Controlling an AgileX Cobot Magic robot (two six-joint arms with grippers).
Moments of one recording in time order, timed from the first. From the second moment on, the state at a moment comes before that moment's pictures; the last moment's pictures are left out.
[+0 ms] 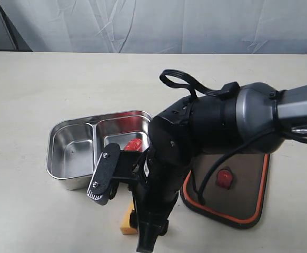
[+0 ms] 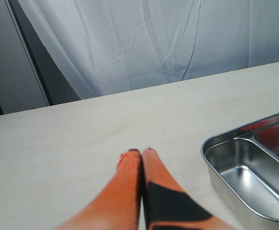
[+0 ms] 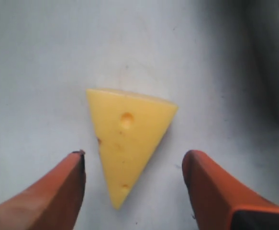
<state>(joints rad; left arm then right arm) 0.01 0.01 0.00 0.08 0.20 0.04 0.96 1.81 -1.02 0.19 0.68 -0.60</state>
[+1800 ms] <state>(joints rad) 0.01 0.01 0.00 0.08 0.20 0.04 0.96 1.86 -1.02 0.22 0.64 -0.60</state>
